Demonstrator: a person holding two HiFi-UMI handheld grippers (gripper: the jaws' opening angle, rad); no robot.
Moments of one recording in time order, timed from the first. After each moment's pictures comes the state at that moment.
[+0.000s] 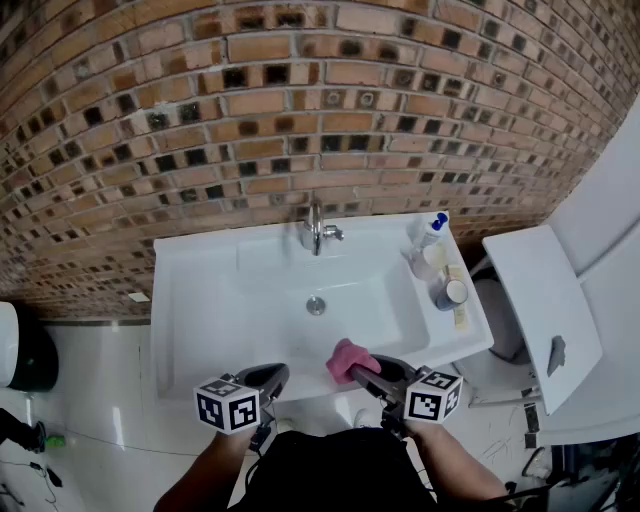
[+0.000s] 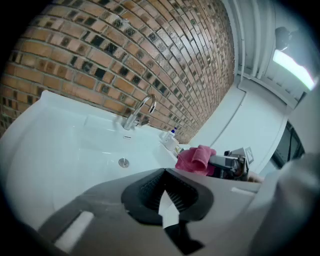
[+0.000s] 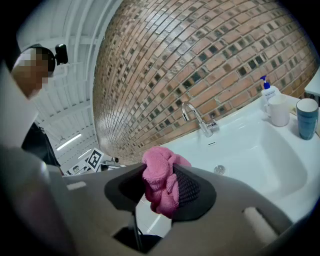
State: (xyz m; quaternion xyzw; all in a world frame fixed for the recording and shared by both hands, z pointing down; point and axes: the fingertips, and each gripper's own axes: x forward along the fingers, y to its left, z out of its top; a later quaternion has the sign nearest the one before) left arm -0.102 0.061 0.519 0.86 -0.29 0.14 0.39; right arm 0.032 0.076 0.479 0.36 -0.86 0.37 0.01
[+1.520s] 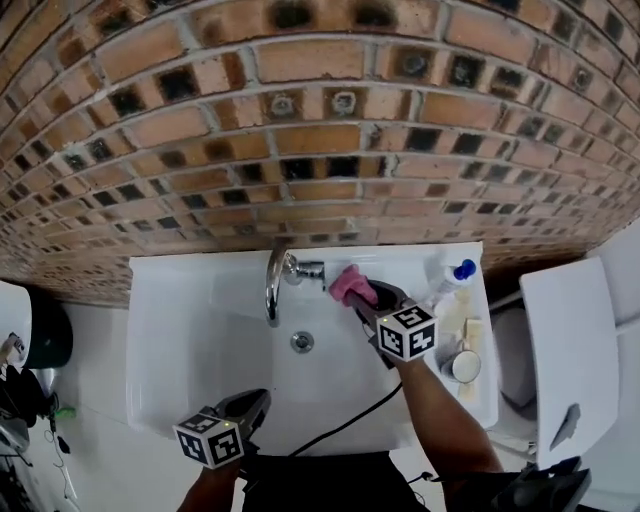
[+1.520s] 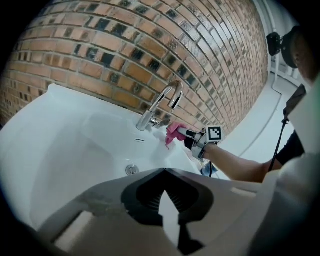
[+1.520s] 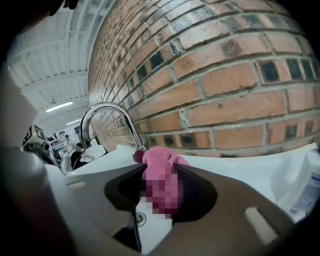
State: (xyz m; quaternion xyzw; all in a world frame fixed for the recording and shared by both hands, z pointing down) left arm -0.040 -0.046 0.555 0.78 -0.41 0.15 0.44; right arm 0.136 -0.263 0.566 0.38 -0.89 0.22 0.12
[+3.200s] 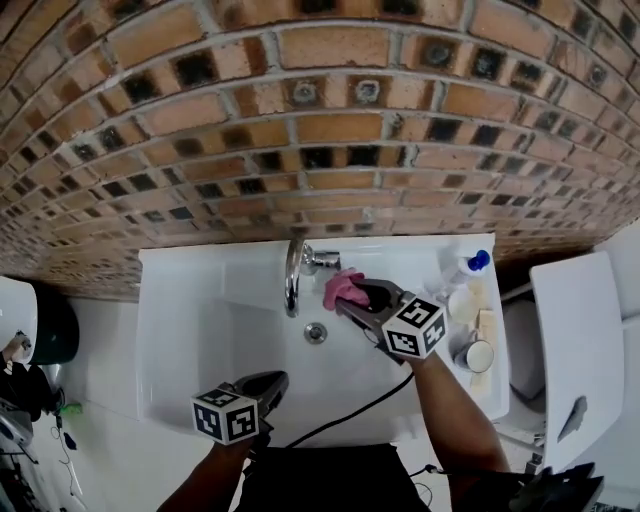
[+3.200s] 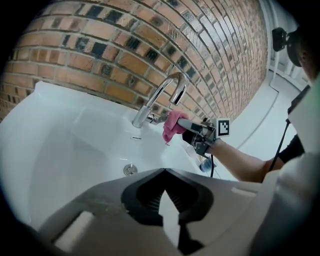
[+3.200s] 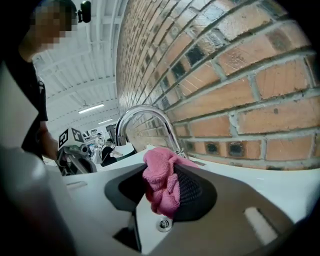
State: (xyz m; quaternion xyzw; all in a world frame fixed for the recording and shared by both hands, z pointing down) left arm -0.036 -0.064 0.566 0.79 -0.37 0.18 0.45; right arm 0.068 -0.222 0.530 0.23 -0.95 0.20 0.11
